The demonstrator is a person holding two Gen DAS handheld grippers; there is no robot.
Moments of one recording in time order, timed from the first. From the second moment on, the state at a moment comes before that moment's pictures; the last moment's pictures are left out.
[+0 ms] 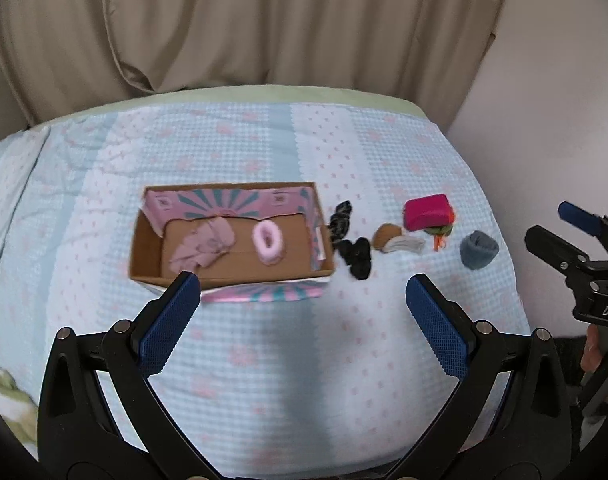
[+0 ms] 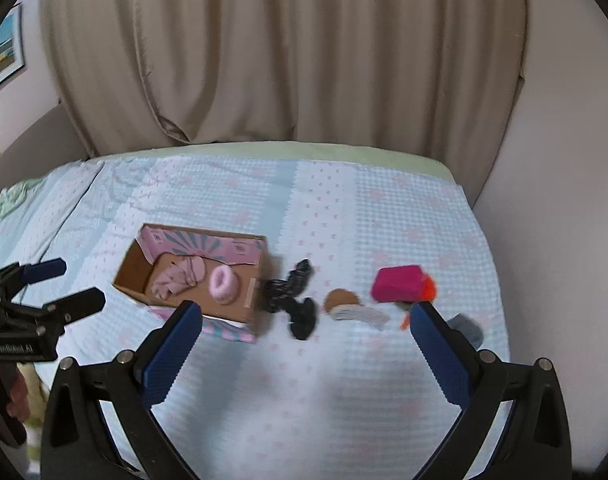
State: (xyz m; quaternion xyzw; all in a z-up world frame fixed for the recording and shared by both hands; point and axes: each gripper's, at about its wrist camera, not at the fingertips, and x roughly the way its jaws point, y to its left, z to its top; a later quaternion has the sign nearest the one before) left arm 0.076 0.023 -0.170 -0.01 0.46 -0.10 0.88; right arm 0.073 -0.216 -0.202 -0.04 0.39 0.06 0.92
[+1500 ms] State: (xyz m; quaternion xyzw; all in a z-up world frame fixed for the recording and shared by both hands) left arm 0.227 -0.167 -0.478 -0.05 0.57 0.01 0.82; right arm 0.327 -0.334 -0.463 -0.34 0.54 0.30 0.71
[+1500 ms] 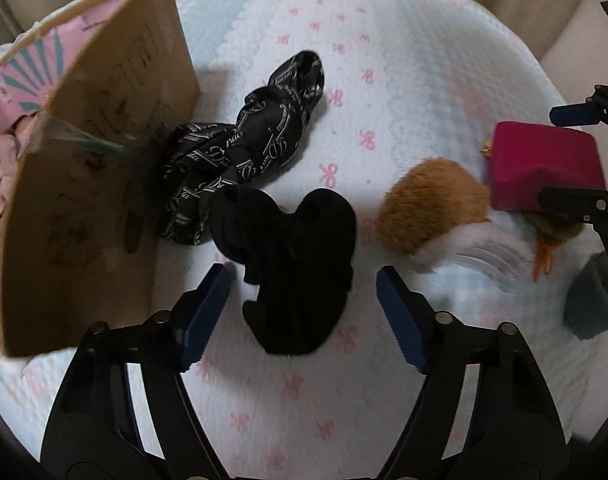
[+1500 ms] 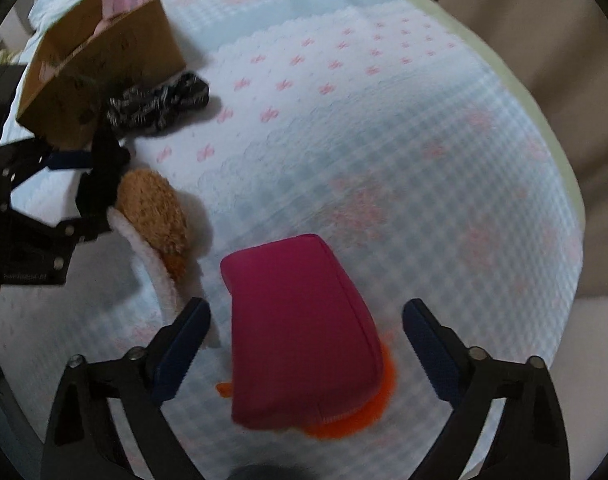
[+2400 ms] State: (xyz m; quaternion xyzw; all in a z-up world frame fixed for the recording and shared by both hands) left arm 0.234 -0.165 -0.435 -0.04 0.55 -0.01 0.83; right arm 0.310 -0.327 -0.421 -0.31 0.51 0.27 0.75
